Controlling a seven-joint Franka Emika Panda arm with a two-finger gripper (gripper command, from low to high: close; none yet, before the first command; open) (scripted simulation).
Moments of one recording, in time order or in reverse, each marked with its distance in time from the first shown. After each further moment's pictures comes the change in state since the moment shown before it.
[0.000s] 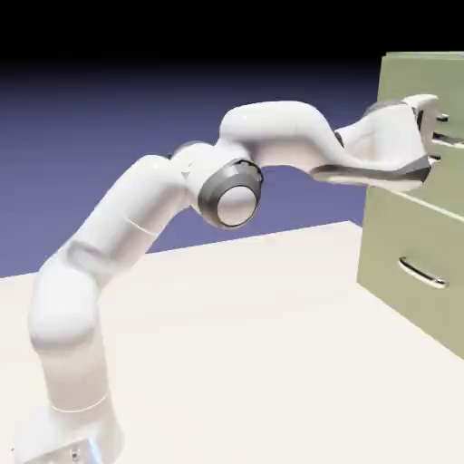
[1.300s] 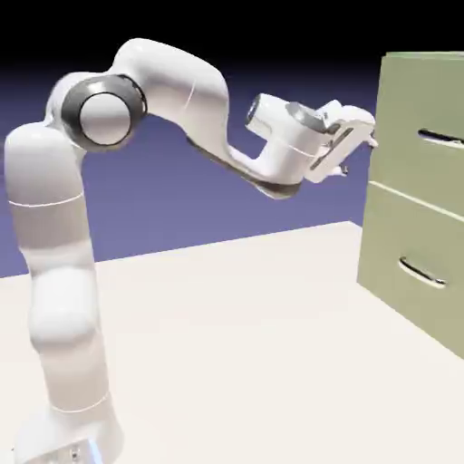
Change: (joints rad) arm -0.024 -0.702 0.021 -1.045 0.749 -0.097 -0.071
